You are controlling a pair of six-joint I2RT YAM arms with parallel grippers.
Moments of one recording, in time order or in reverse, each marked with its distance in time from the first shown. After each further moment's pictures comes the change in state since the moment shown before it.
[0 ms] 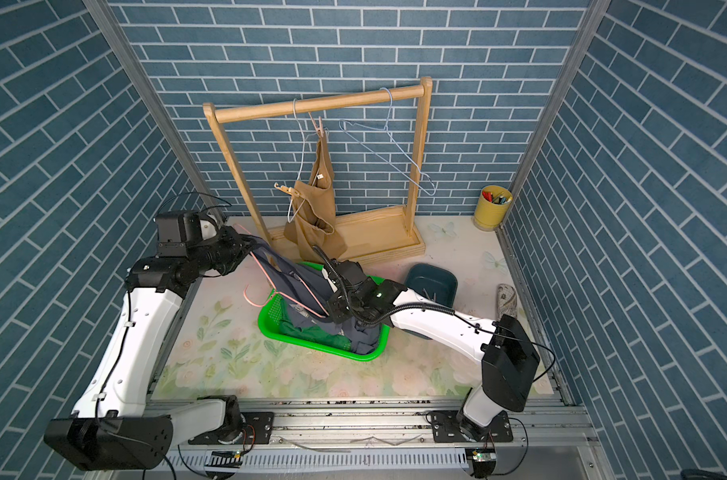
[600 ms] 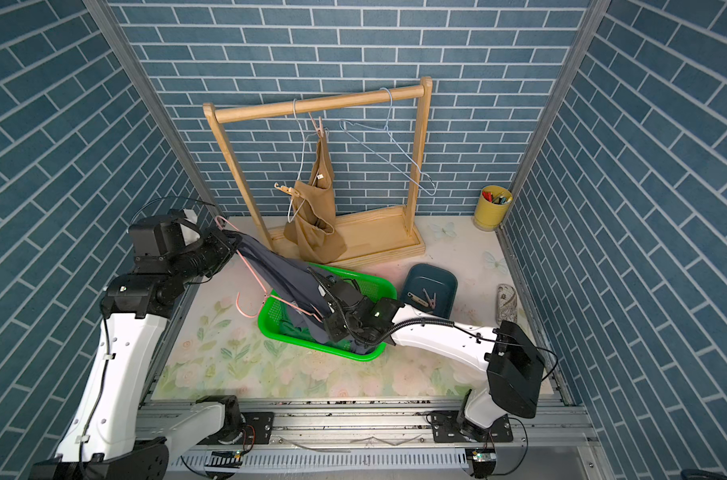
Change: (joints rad) left arm -0.002 -0.142 0.011 0.010 -0.099 0.072; right arm 0.101 -0.045 -0.125 0.080 0.050 0.060
